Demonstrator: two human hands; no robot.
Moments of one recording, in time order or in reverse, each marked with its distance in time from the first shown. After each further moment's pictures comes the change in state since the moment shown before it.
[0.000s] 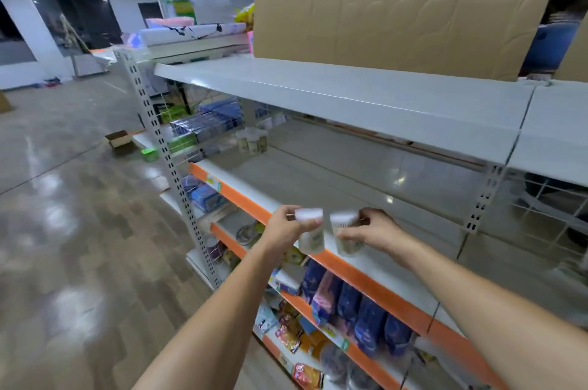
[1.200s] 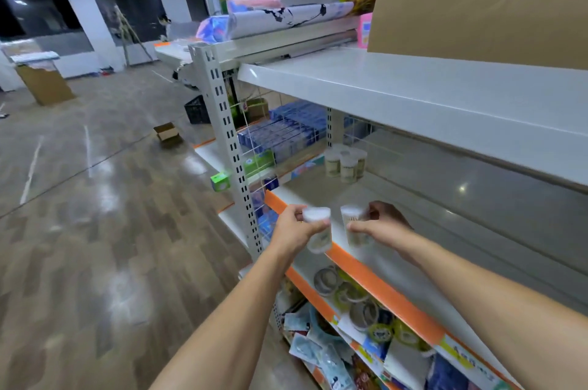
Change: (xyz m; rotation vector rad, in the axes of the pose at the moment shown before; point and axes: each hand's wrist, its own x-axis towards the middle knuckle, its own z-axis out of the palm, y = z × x) left_hand 0.255 -0.027 -0.275 0.056 0.163 -0.008; right_hand 0.289 -0.146 0.232 -0.103 -0.006 -0.022
